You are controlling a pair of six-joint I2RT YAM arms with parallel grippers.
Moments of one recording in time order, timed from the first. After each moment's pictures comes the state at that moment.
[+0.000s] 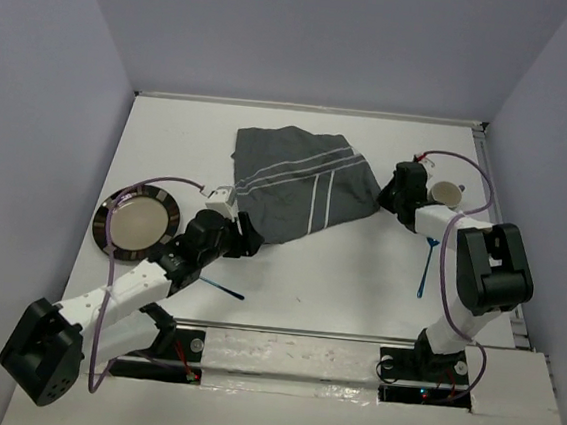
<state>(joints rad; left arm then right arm) -0.62 0.97 0.39 0.08 0.00 -0.61 0.20 1.72 0.95 0.12 0.19 0.62</state>
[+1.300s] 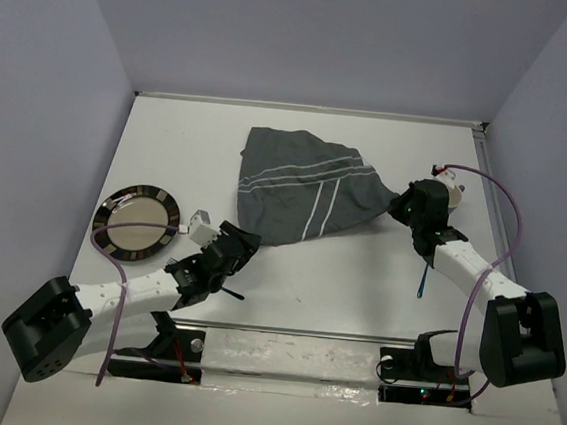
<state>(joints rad) -0.84 1.00 0.28 0.13 -0.53 -1.43 0.22 1.29 0.68 0.12 0.20 0.59</state>
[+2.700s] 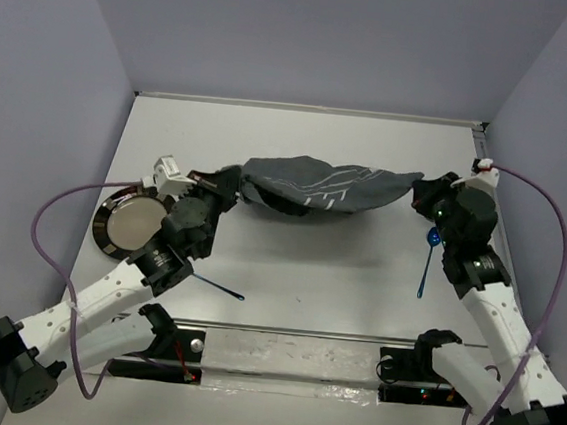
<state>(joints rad) -0.76 0.80 0.57 0.15 -0.73 -1.08 0.22 0.90 0.72 -0.04 0.16 0.56</state>
